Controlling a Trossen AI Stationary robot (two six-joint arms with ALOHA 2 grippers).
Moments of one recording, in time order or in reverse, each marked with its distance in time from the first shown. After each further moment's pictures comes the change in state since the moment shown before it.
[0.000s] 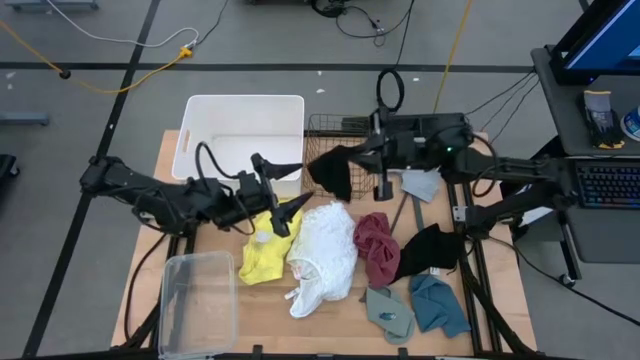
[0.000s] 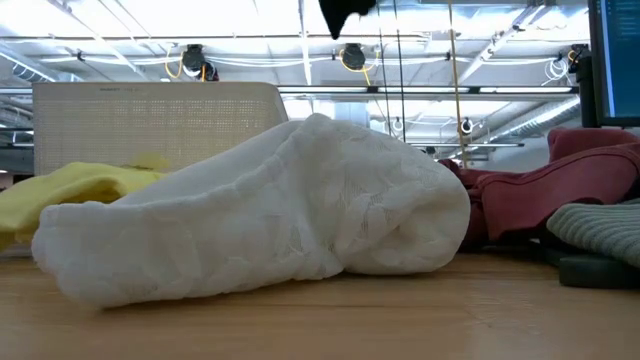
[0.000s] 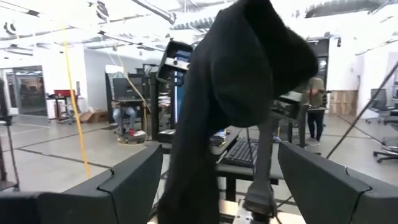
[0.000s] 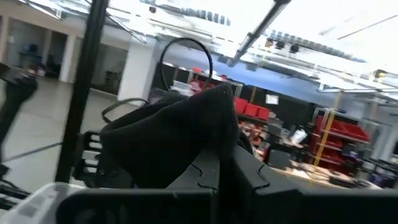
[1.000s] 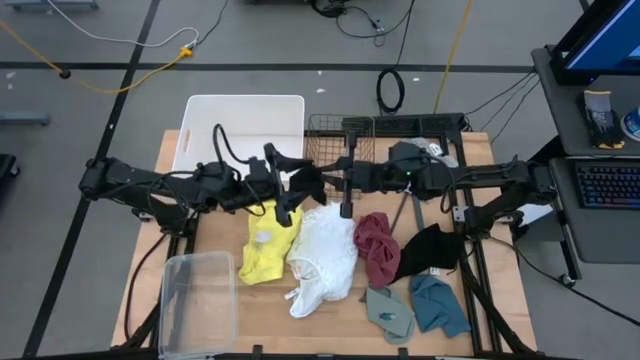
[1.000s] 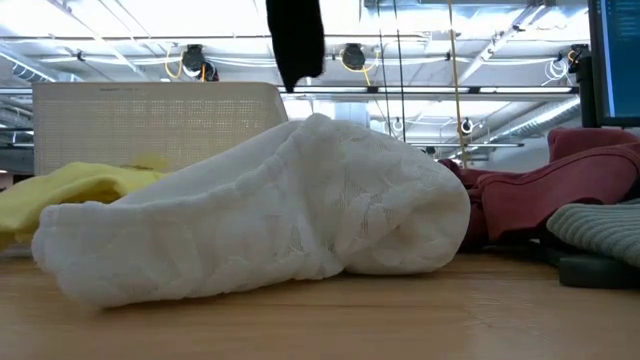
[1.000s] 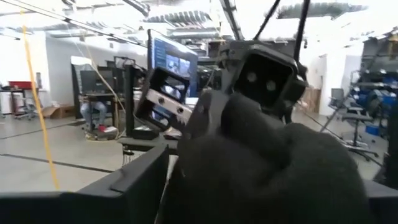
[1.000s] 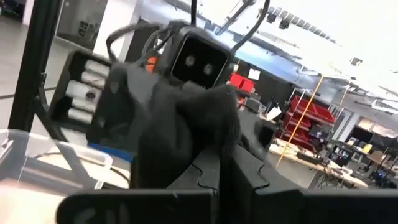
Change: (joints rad) left arm 0.144 -0.001 0.000 -0.071 0.268 -0.109; right arm 0.110 0.180 0.000 0.067 0.203 -0.171
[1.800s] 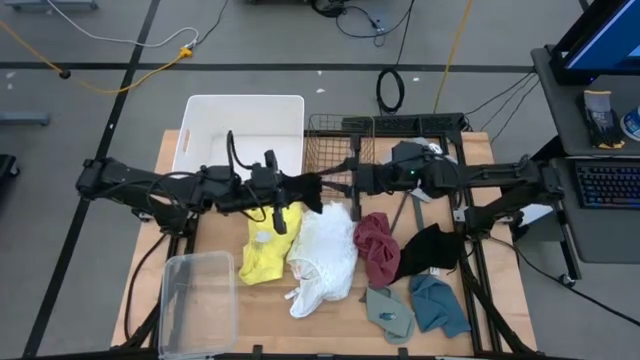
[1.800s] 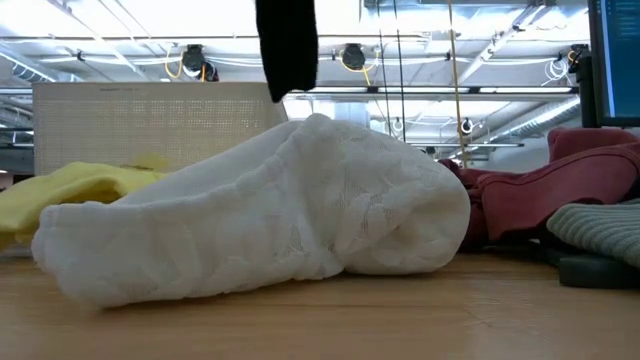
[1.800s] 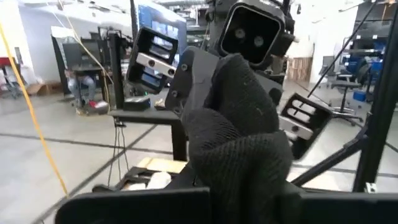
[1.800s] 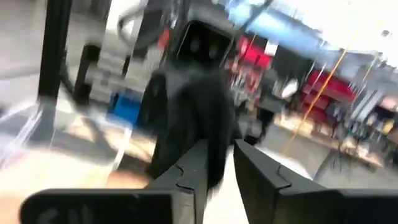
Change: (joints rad) left arm -0.029 -0.050 -0.002 -0.190 -0.001 -0.043; right arm 0.000 -0.075 0.002 -0.269 0.003 0.011
